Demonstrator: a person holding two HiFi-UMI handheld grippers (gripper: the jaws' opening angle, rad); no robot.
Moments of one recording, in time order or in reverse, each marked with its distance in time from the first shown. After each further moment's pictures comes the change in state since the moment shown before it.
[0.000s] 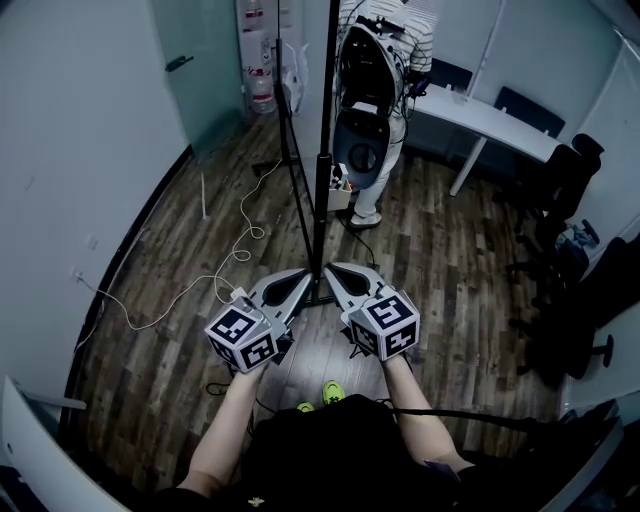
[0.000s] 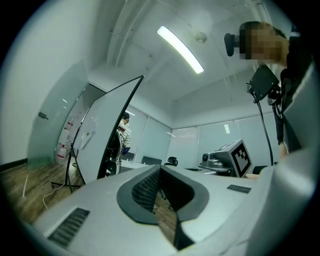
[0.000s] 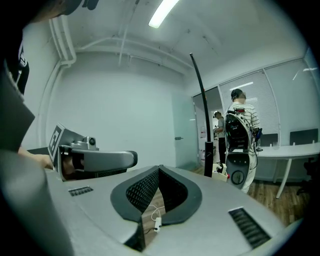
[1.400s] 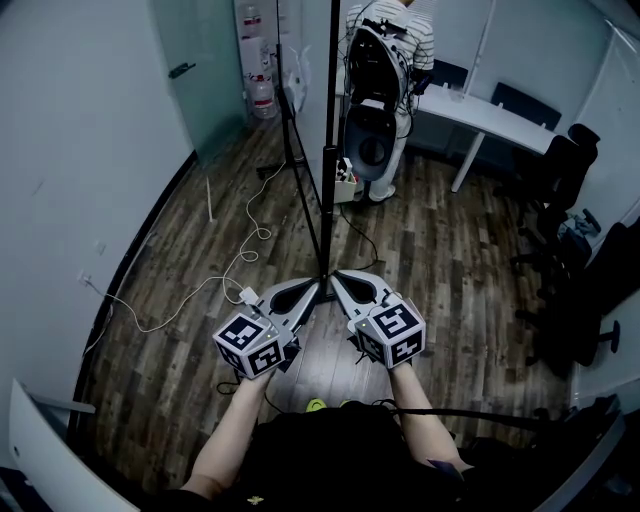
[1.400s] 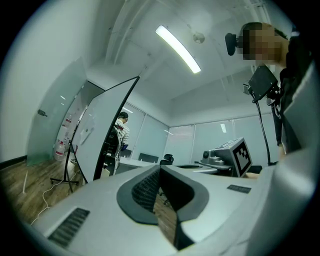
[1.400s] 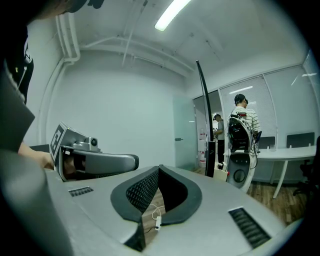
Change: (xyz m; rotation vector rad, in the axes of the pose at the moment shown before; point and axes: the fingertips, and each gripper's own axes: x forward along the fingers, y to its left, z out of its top) left arm -0.043 -0.030 -0.018 -0.009 0.028 -0.031; right arm -0.029 0.049 -0.012 -0.028 -0.005 -0.016
